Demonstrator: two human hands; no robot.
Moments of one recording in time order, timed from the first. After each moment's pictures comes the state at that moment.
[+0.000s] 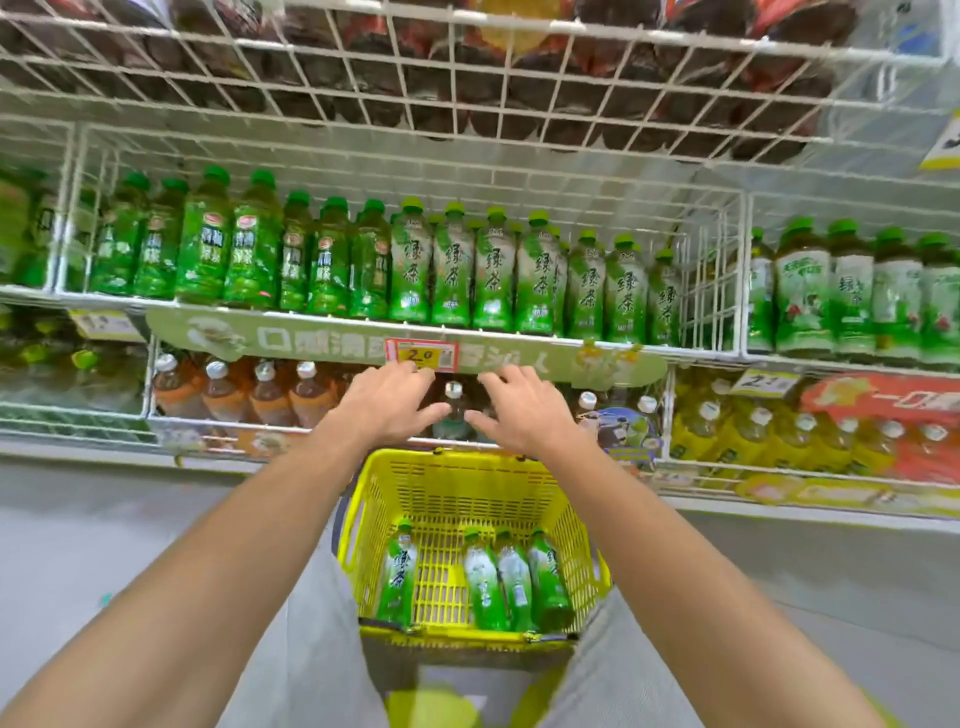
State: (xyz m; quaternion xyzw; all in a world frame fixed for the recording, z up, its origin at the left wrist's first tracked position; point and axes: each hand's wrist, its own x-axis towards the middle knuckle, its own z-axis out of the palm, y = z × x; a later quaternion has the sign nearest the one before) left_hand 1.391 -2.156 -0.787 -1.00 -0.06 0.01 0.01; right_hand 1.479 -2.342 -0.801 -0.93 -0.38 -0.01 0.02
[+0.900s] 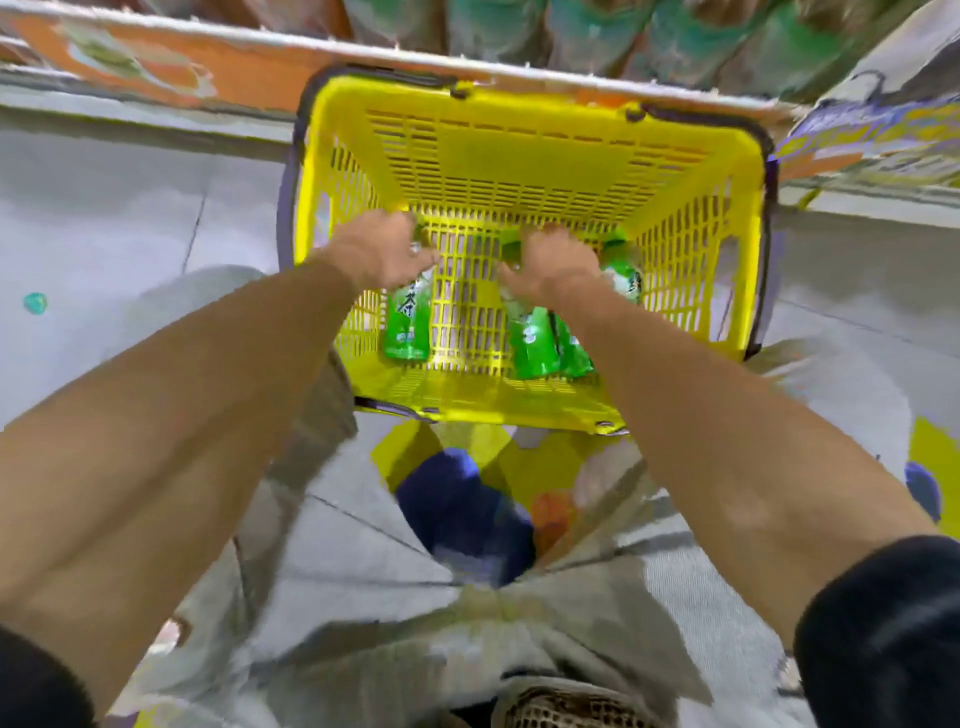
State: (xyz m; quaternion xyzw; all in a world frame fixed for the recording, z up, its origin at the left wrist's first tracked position) left_hand 1.396 -2.126 -1.114 -0.92 -0.18 0.31 -0.18; right_hand 1.480 -2.323 -1.118 -0.91 -0.23 0.33 -0.03
